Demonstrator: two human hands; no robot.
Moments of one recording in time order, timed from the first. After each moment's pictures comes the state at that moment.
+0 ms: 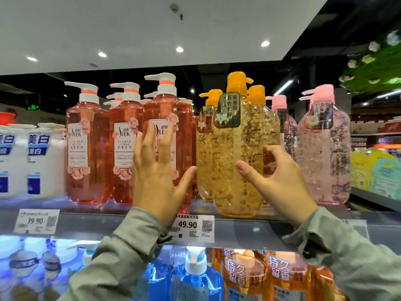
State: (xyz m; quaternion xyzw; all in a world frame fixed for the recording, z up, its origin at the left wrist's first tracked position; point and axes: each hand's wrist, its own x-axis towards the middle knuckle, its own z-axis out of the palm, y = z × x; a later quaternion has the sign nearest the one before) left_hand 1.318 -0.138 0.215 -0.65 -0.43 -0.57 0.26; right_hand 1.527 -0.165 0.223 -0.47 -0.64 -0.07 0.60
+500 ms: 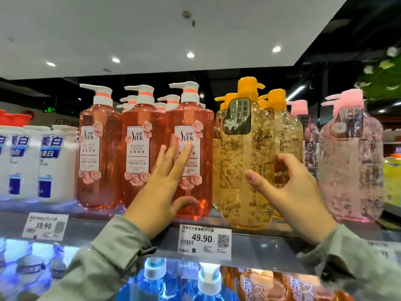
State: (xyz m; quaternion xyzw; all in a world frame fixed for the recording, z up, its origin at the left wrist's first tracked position) left_hand 1.277 -0.119 0.213 -0.81 -0.39 -0.41 0.16; right_hand 1.513 -0.154 0.222 -0.46 -0.65 -0.07 0.60
